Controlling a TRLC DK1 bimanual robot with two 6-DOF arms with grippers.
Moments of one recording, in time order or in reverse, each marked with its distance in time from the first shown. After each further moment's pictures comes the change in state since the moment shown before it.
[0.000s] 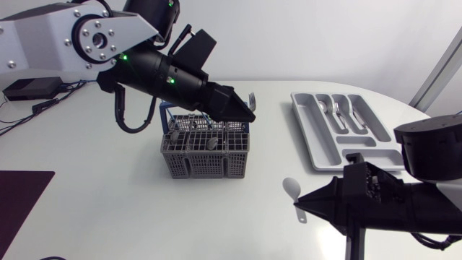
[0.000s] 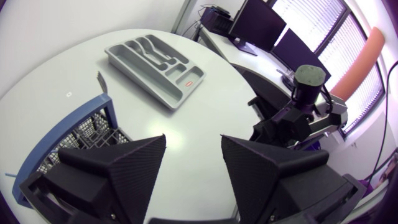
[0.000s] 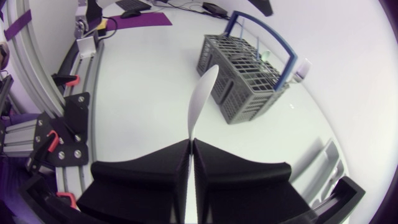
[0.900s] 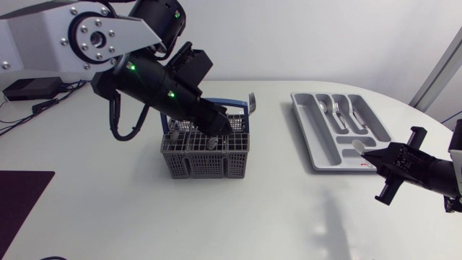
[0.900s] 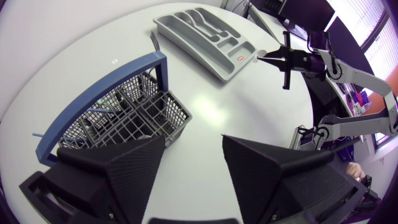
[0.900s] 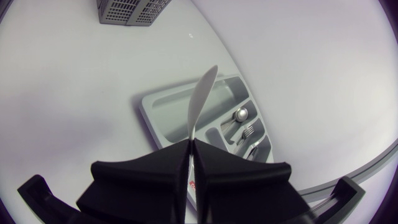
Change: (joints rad) left arm -0.028 -0.011 0.000 -0.152 -0.345 0.002; right arm -0.845 0.459 -0.067 0.603 -0.104 -0.673
